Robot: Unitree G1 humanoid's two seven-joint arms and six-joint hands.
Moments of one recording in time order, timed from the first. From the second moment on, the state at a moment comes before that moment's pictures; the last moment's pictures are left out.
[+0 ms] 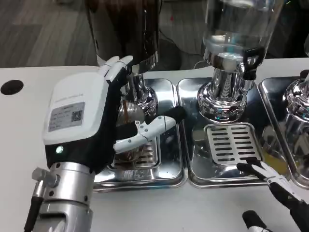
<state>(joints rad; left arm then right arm) 0.14 0.13 -0.25 -0.64 1.15 0.24 -0.14 0.62 -0.36 -0.05 -0.11 -0.23 -0.76 0.09</state>
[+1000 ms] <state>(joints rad) 0.14 0.12 -0.24 -0.64 1.11 0.24 -0.14 0.62 -0.36 -0.04 -0.11 -0.23 -0.76 0.10</state>
